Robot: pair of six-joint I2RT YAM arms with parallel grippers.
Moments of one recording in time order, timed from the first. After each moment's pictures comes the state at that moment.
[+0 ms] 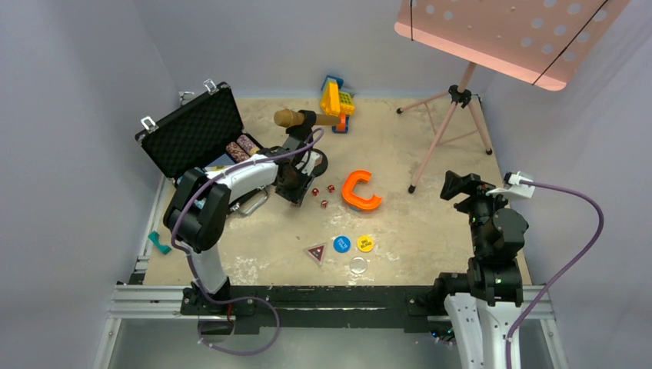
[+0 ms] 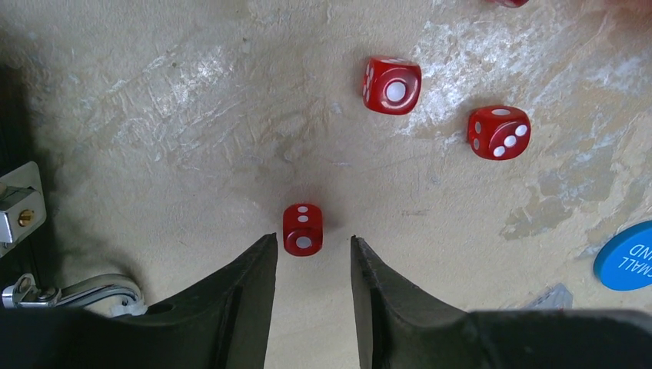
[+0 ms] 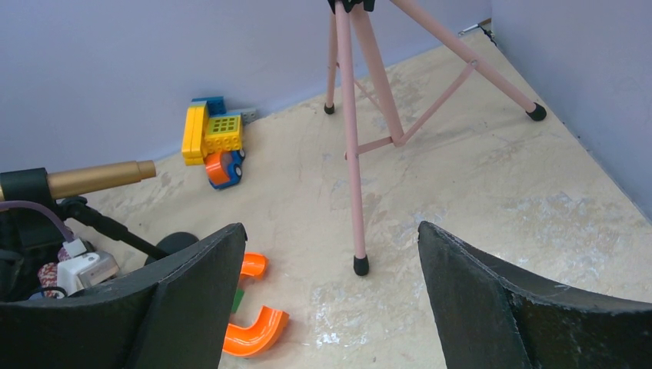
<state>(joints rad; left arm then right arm) -0.53 1.81 1.20 -0.62 0.07 -0.02 -0.04 0.32 0.65 -0.36 0.08 0.39</state>
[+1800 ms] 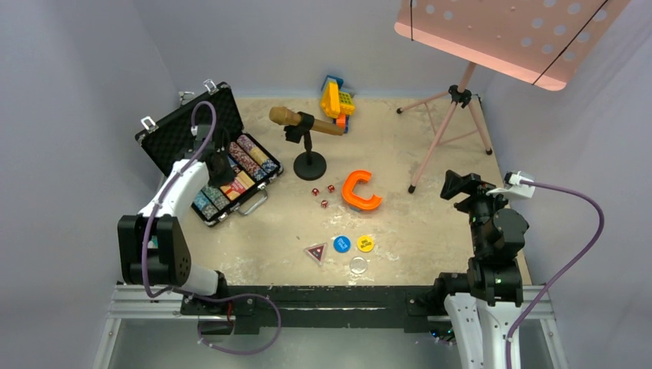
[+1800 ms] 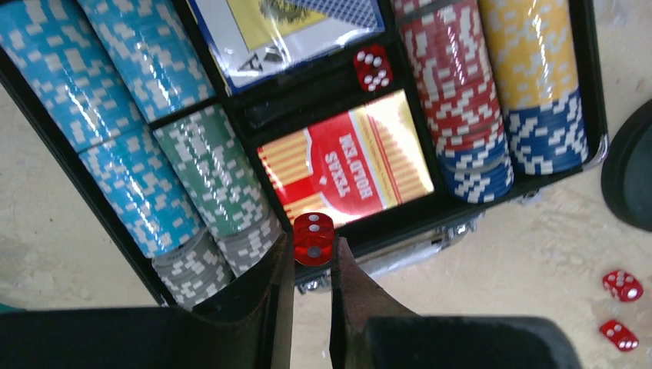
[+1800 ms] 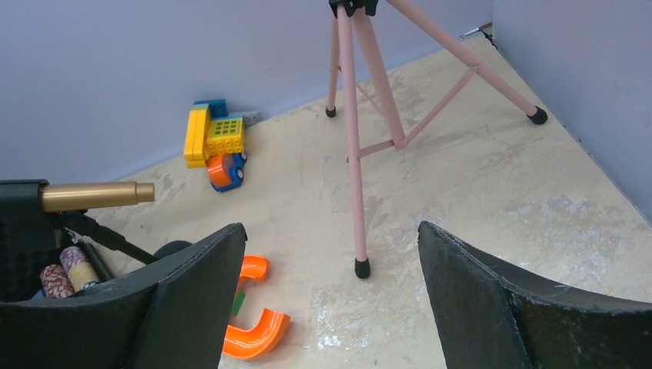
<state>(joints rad) -0.02 1.44 1.05 -0.67 -0.16 -0.39 -0.04 0.32 0.65 -0.36 0.08 0.39</state>
